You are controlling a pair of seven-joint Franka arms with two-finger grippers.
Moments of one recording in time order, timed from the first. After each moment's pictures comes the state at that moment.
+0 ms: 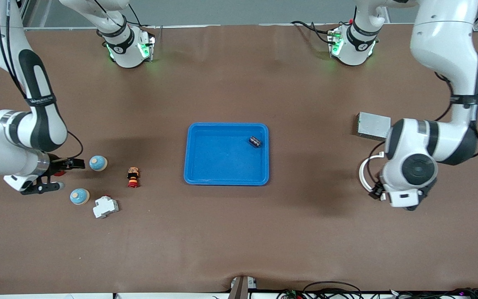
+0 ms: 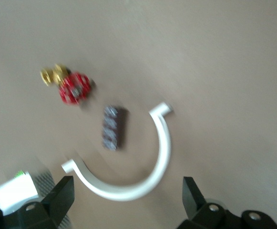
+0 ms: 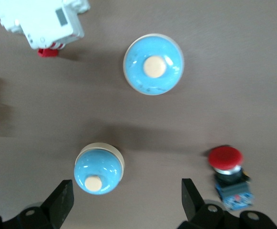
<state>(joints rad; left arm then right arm) -0.11 0.57 0.02 -1.58 0.24 1.96 -1.04 -0.07 0.47 -0.09 -1.88 0.00 2.17 -0.31</state>
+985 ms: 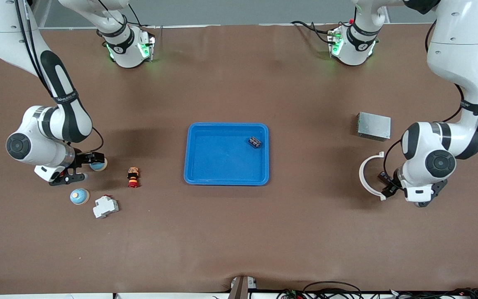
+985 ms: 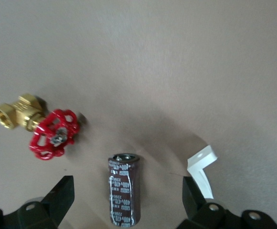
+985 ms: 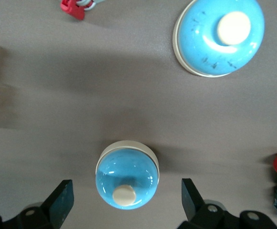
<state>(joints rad) 0.02 0.60 0.00 -1.82 0.24 2.36 -0.93 -0.03 0.45 -0.09 -2.04 0.03 2.33 -0.31</state>
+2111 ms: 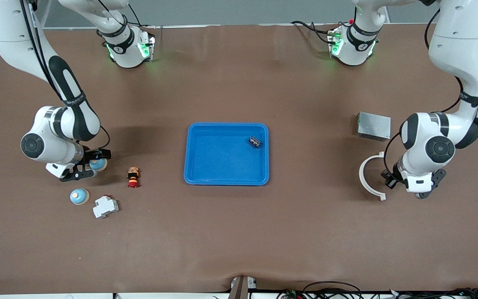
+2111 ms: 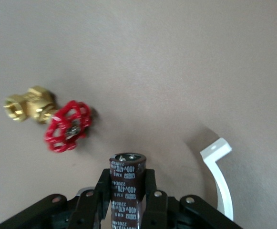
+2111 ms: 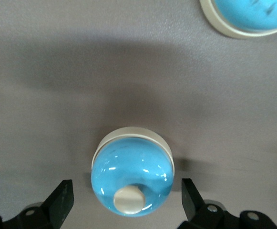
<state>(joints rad) 0.04 0.50 0.00 -1.94 0.24 2.42 -0.93 -0.02 0.48 -0.09 -2.10 0.02 2.39 -0.31</state>
